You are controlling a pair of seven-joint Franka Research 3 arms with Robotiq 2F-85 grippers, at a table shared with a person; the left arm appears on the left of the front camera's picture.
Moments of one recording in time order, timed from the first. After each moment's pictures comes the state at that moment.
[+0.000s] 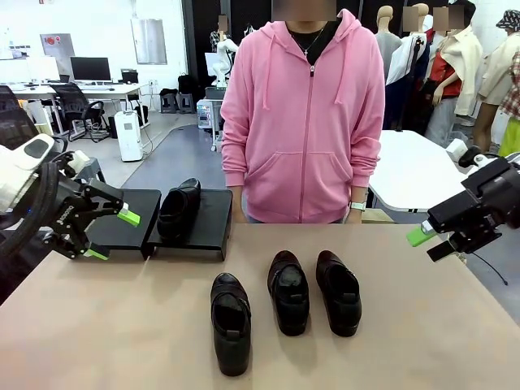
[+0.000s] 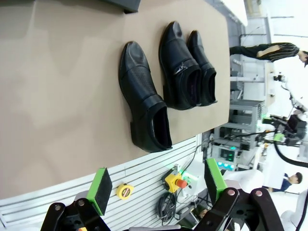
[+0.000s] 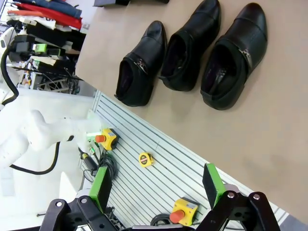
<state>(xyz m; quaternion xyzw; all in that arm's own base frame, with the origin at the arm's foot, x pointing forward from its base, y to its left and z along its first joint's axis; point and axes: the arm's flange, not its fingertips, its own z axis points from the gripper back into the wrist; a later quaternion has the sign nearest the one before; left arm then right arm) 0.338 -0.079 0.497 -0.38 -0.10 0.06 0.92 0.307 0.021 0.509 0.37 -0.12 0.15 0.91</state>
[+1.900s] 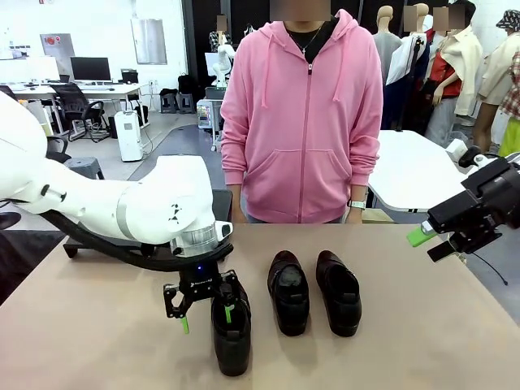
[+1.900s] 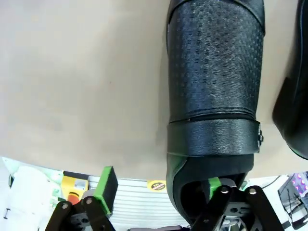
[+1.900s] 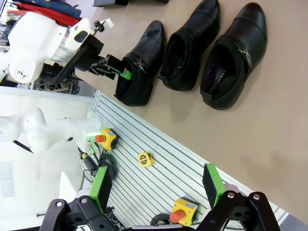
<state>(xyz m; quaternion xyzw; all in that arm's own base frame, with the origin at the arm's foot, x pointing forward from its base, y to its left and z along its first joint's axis) 0.392 -0.306 0.353 -0.04 0.09 0.13 0.99 0.306 0.021 0.509 0.37 -0.12 0.15 0.91</state>
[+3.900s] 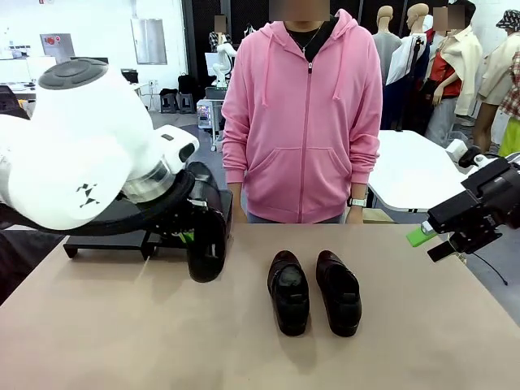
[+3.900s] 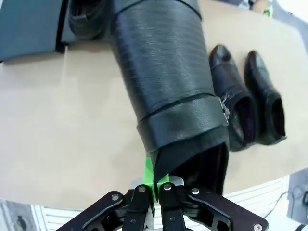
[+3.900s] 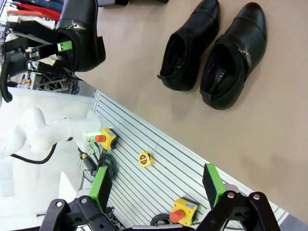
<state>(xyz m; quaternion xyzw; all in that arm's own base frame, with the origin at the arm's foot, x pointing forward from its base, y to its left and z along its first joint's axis) 0.324 -0.267 0.516 -0.08 -0.24 0.03 0.97 0.306 0.021 0.509 0.37 -0.12 0.15 0.91</state>
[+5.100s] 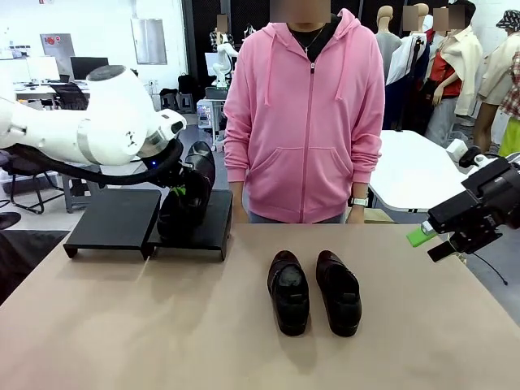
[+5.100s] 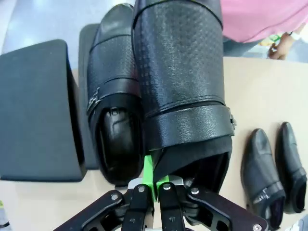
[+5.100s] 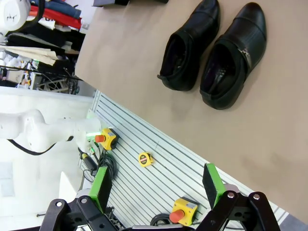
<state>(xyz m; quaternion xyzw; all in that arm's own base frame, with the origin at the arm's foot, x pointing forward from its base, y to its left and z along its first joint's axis) 0.584 -0.187 0.496 -0.09 -0.24 -0.02 0.97 0.306 0.021 0.509 0.37 -0.12 0.15 0.91</state>
